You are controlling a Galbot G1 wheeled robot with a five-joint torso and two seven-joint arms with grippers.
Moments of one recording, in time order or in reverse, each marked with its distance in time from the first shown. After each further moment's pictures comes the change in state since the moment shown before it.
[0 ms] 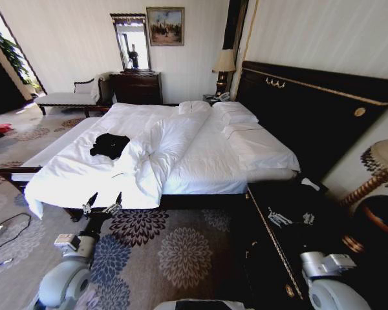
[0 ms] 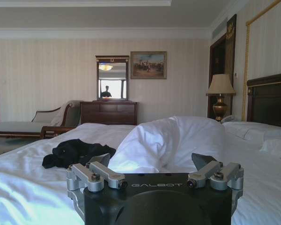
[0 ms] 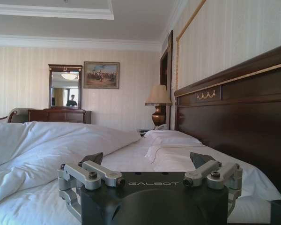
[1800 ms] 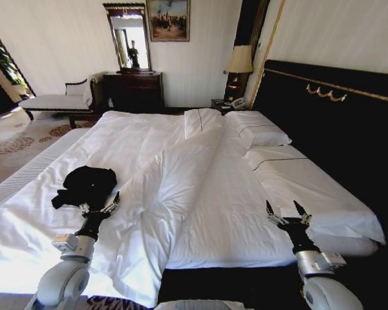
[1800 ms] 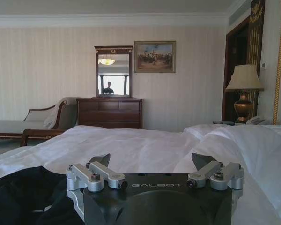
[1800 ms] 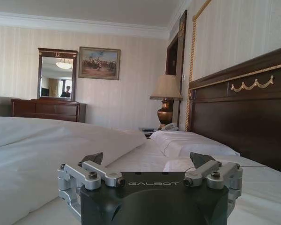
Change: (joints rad) left arm 0.003 0.005 -0.010 -0.006 -0.010 0.007 -0.010; right arm 0.031 0.002 -0.034 -0.041 -0.065 0.014 0.026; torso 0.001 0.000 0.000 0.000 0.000
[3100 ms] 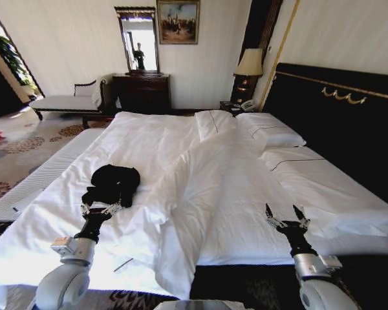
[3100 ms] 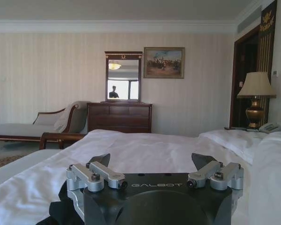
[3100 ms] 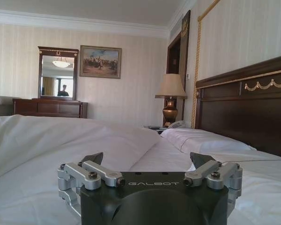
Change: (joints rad) left arm 0.029 -0.021 0.004 -0.034 0.019 -0.008 0.003; right arm -0.005 0.020 -0.015 -0.015 -0.012 -0.002 0.043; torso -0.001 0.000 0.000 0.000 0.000
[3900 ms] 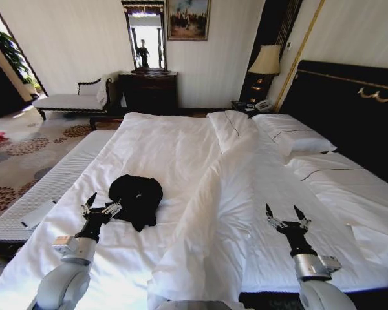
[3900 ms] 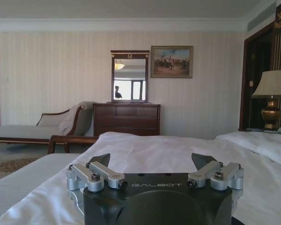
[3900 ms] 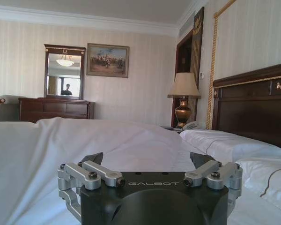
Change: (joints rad) left arm -0.010 0.004 0.005 0.007 -0.005 0.000 0.001; right arm -0.003 0.005 -0.005 0.003 -0.018 0.001 0.004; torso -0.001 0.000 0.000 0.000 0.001
